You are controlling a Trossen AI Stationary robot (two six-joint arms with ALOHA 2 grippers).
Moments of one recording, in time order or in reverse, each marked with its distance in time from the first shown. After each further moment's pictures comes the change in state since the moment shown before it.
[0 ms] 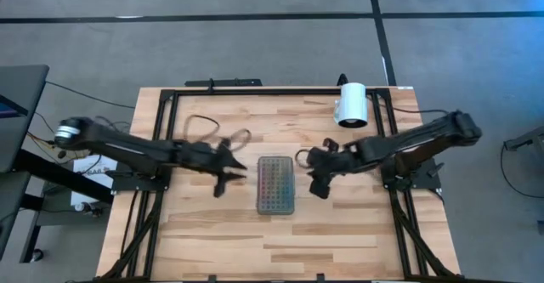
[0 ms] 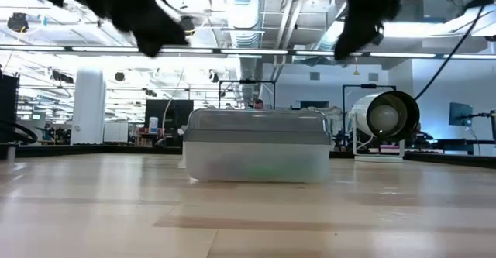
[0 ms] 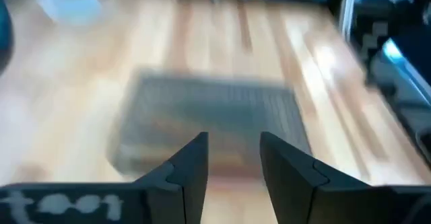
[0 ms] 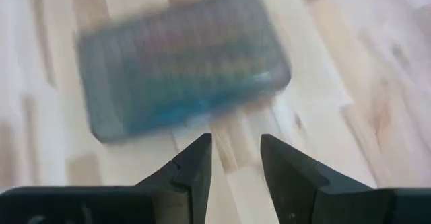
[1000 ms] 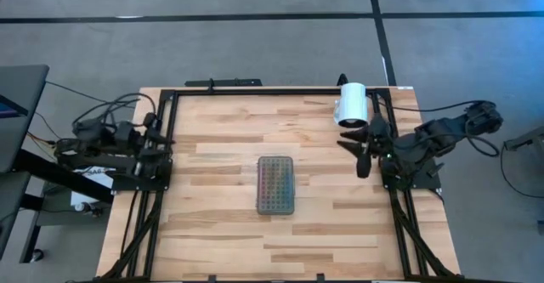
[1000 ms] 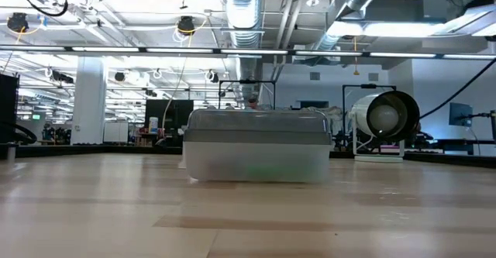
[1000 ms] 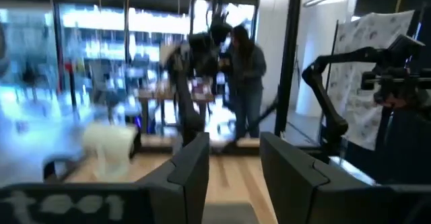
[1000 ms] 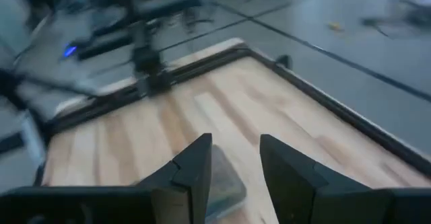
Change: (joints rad) left arm 0.000 -1.116 0.000 -0.445 0.007 0.125; right arm 0.231 -0.534 0.000 0.013 0.503 0.049
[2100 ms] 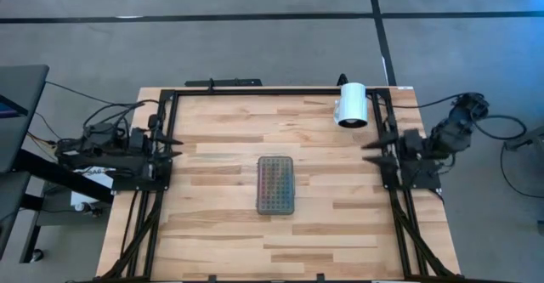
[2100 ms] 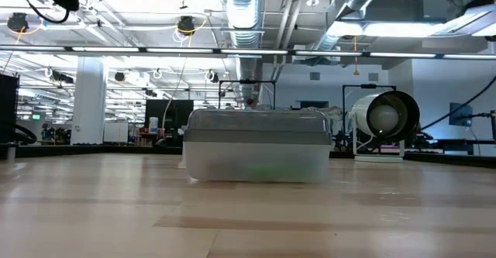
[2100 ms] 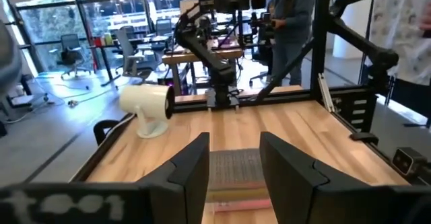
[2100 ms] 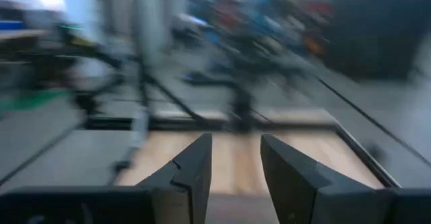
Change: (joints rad) left arm 0.000 -0.001 -0.018 -0.186 -0.096 0.141; right arm 0.264 -0.312 -0.198 0.257 -0.064 -0.433
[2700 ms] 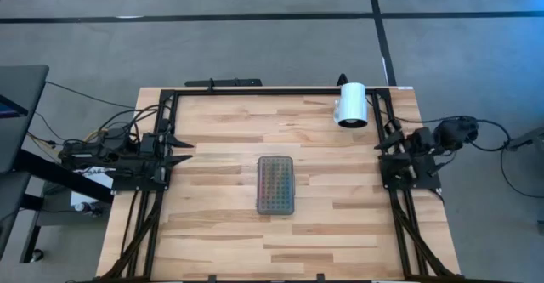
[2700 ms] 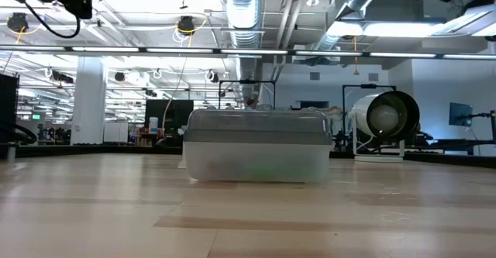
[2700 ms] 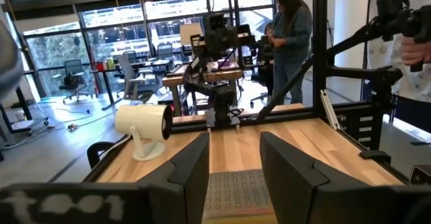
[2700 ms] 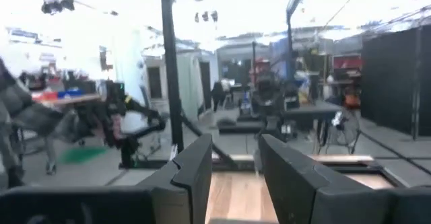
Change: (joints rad) left arm 0.000 -0.010 -0.192 0.291 0.010 0.032; right arm -0.198 -0.542 -0.411 0.195 -0.372 -0.096
